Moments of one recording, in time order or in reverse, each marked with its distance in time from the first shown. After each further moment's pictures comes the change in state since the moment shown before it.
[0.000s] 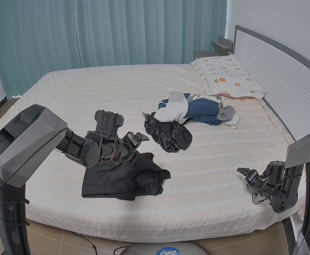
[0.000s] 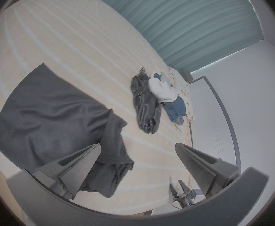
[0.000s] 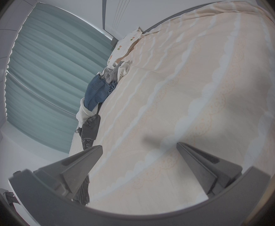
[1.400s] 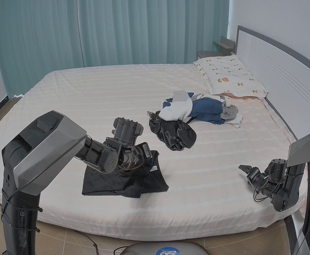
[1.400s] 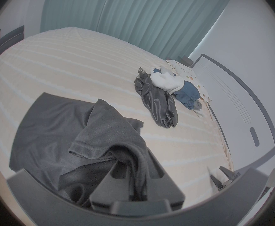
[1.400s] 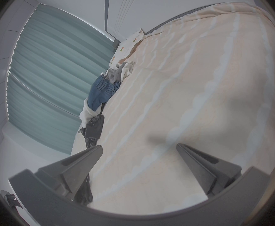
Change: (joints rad) left arm -0.105 0.078 -0.086 0.071 0.245 0.321; right arm -0.013 -0.020 -0.005 0.000 0.003 0.003
